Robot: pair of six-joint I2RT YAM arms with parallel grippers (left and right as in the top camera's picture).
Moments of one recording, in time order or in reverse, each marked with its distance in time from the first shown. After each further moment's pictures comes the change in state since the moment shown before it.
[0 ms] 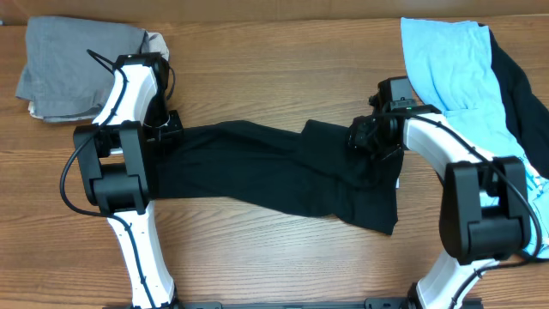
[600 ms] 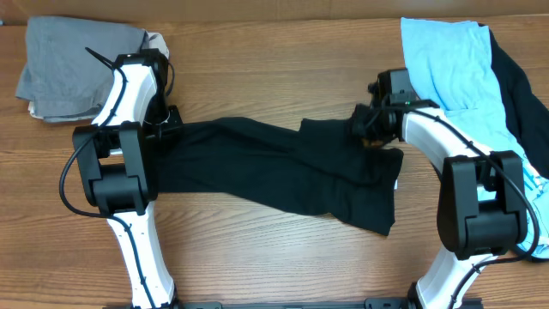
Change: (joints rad) left arm 0.000 -0.007 0.001 0.065 0.000 0.000; right arm -0.003 0.026 0.086 0.074 -0.022 0.010
